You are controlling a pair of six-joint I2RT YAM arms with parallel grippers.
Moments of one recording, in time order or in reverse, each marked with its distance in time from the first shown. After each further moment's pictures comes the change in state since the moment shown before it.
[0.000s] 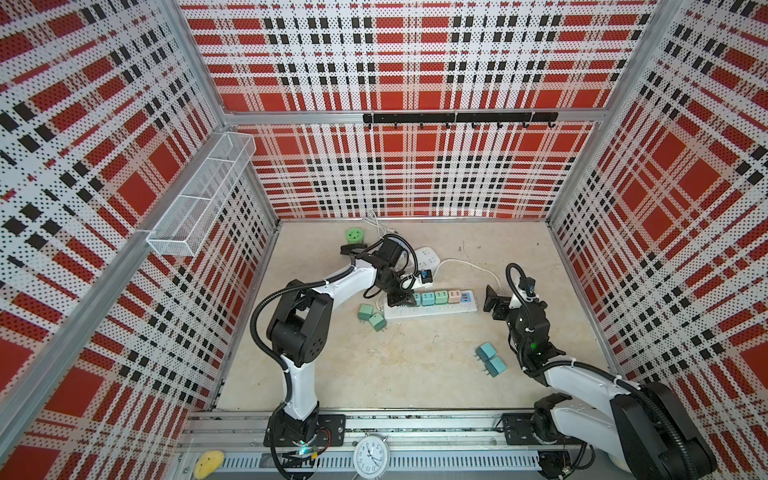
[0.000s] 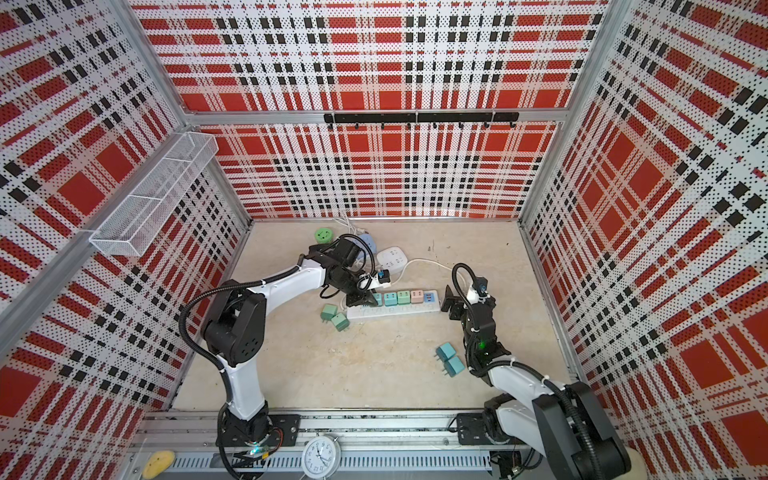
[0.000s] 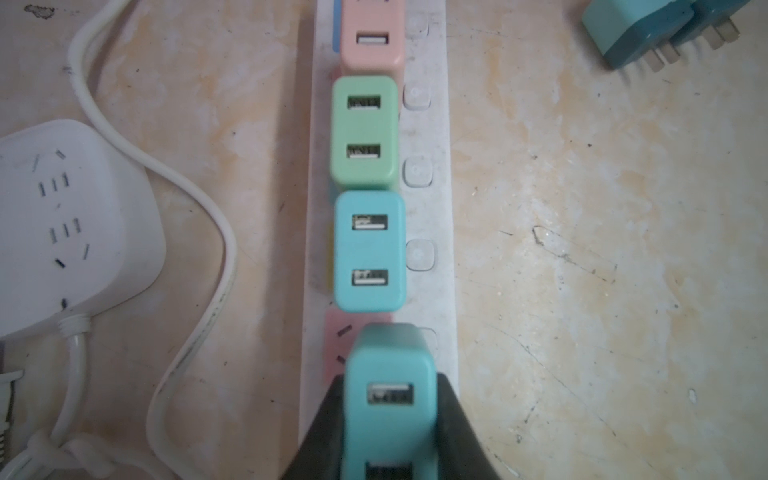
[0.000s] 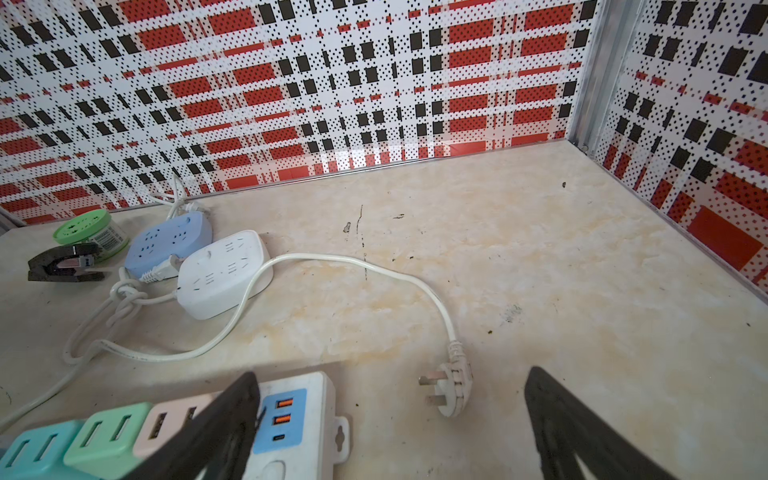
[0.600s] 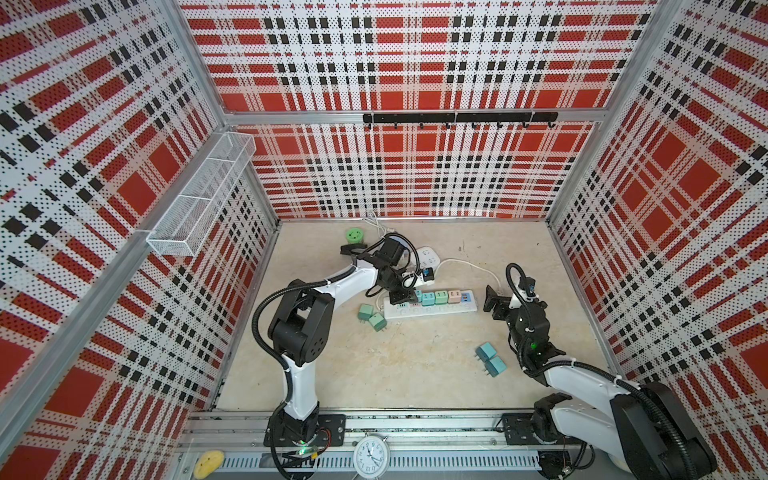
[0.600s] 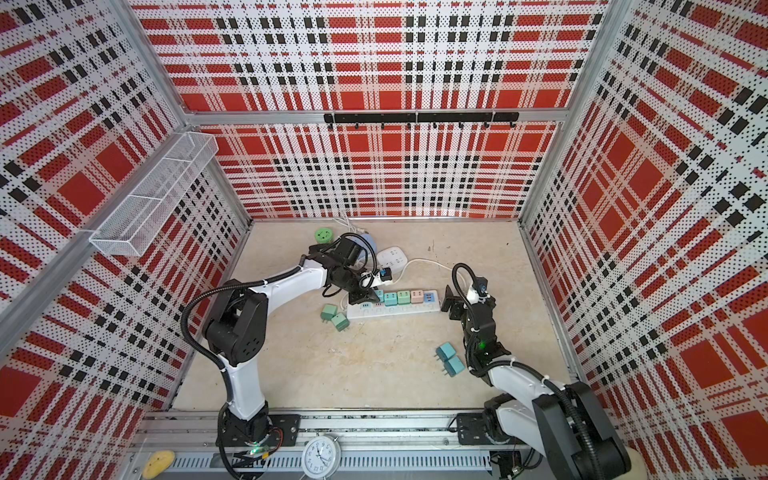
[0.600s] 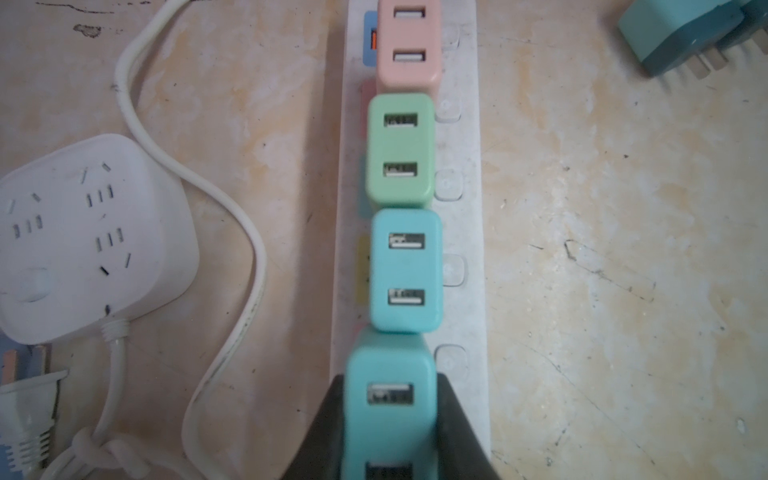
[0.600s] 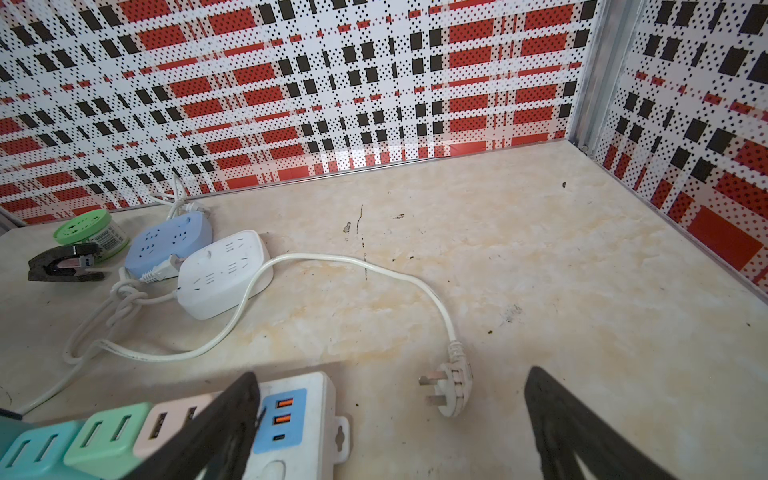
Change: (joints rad) left arm -0.011 0.008 0.000 0.055 -0.032 -0.019; right arm 0.000 0.000 0.000 0.000 0.000 0.000
